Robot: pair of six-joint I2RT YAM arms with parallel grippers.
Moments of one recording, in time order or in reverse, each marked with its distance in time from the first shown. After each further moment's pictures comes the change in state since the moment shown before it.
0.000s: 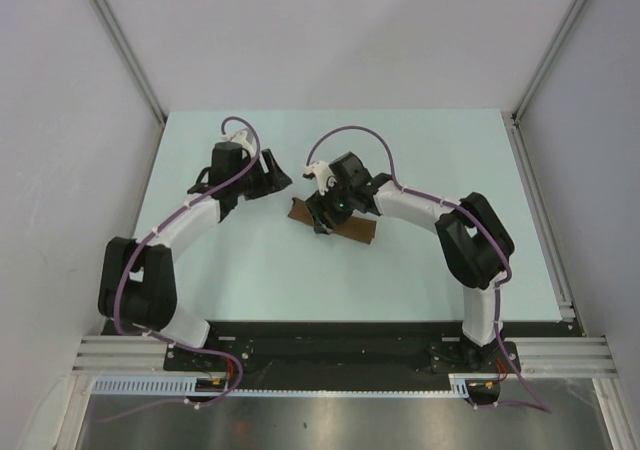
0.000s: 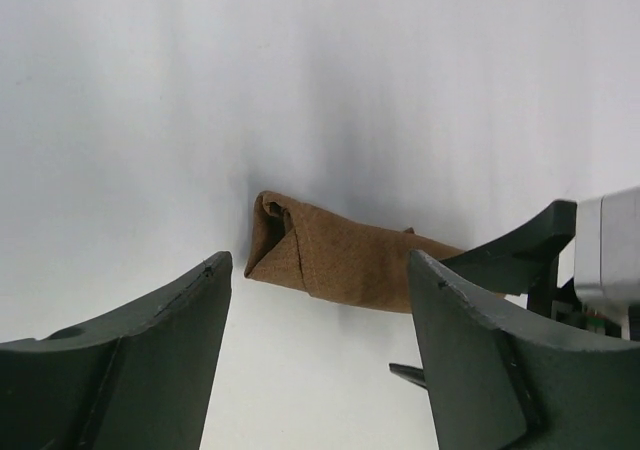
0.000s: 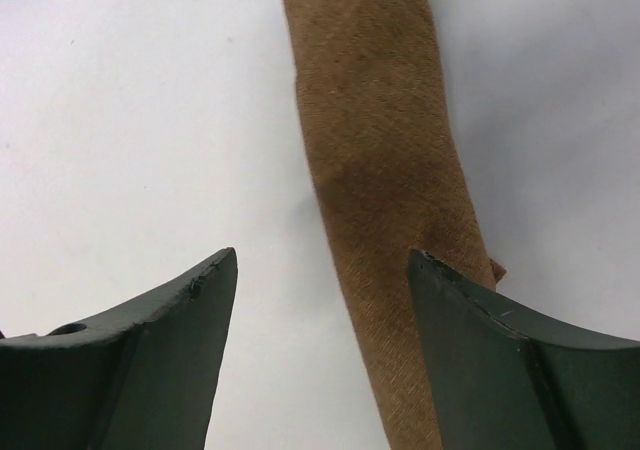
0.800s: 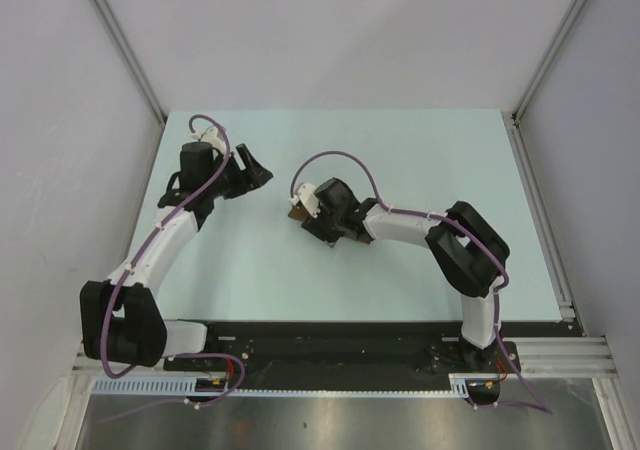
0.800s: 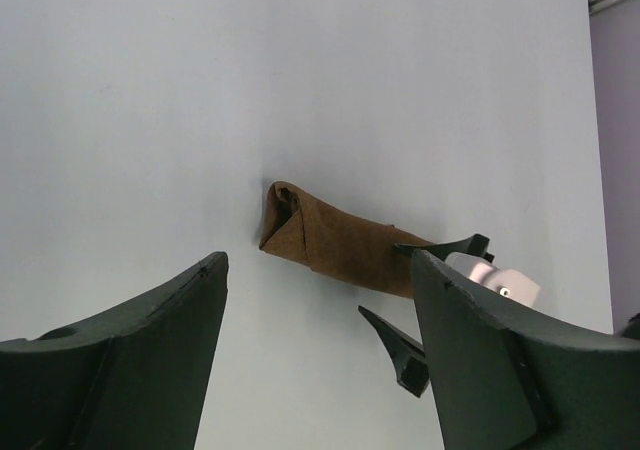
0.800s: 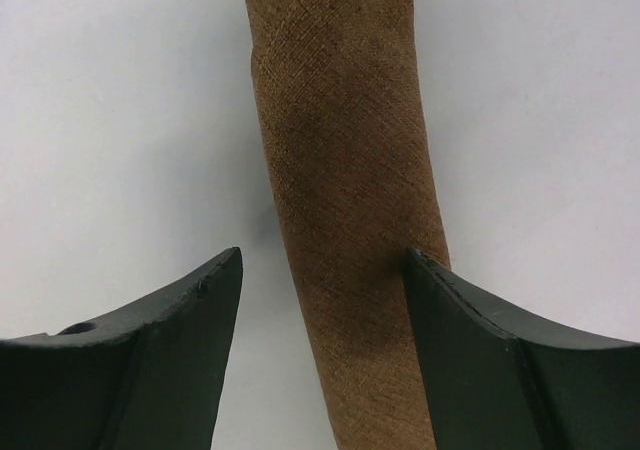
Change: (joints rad) left arm 0.113 -0.233 -0.020 -0.125 0.045 0.002; right arm 0.145 -0.045 -0.156 0.157 0.406 -0.227
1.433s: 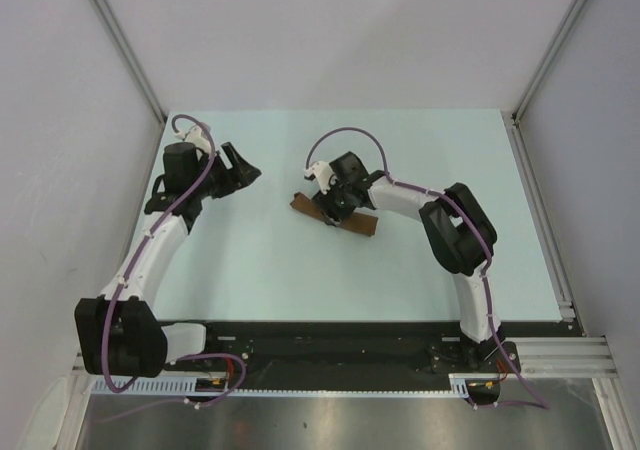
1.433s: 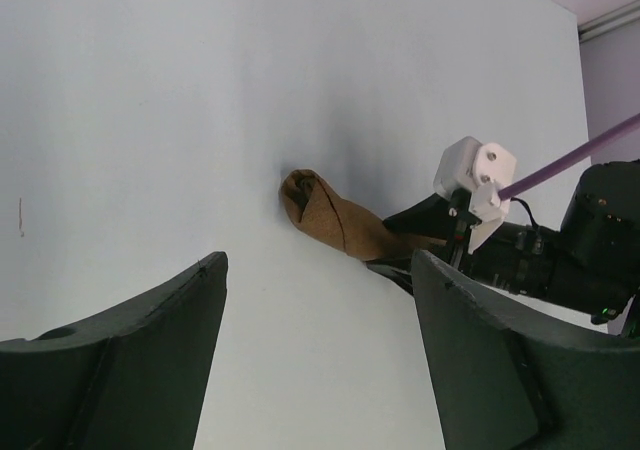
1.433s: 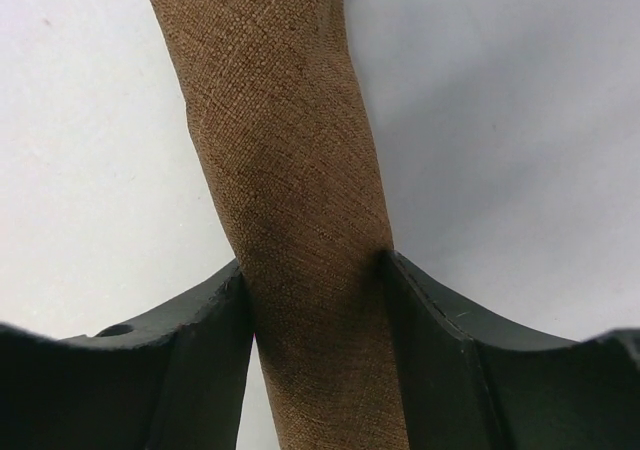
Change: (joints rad) left arm 0.081 -0.067 0.000 -0.037 0.041 0.021; right arm -0.174 0.168 0.219 -0.145 -0.280 0.048
